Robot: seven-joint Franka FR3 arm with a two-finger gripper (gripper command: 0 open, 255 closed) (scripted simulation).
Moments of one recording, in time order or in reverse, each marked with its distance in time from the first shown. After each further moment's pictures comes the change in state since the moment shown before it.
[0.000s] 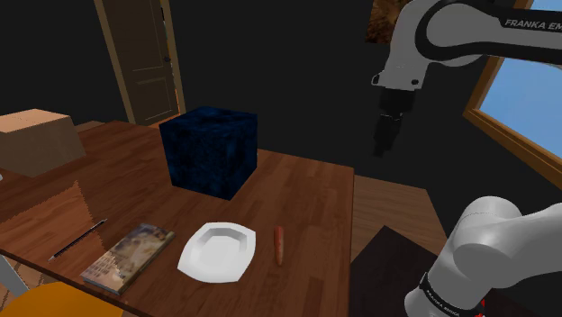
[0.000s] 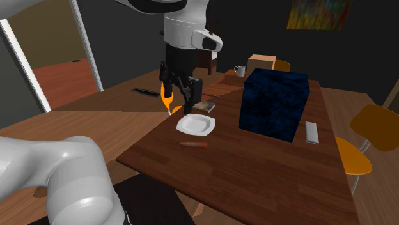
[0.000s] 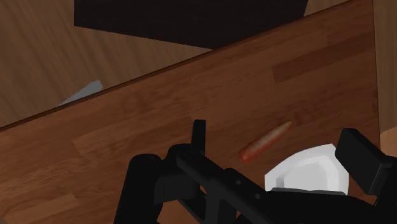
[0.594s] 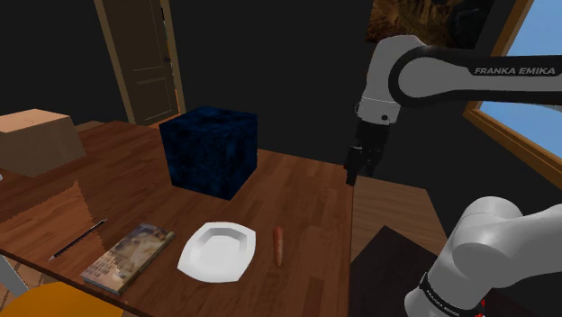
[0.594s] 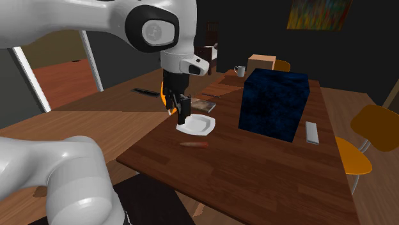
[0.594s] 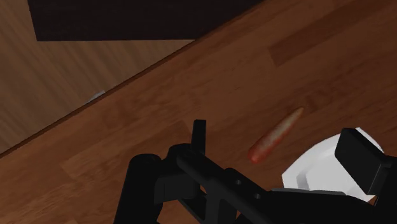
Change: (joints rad) arm -0.016 -0.011 0.167 -0.195 0.105 0.234 0.238
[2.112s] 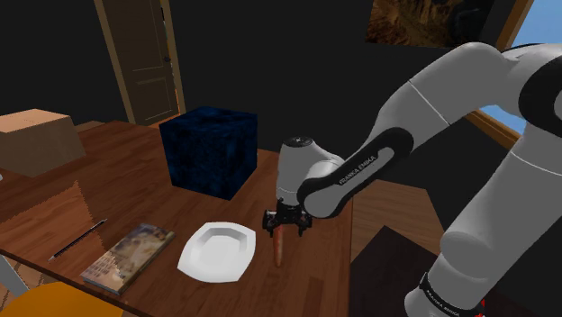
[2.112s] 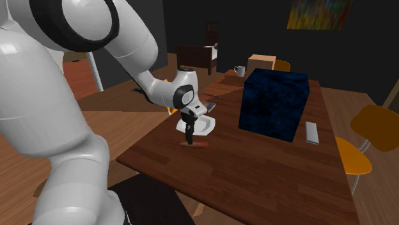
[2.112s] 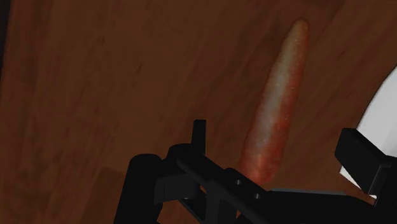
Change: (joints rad) arm -0.257 0.805 0.605 0.021 -0.198 0.868 1.006
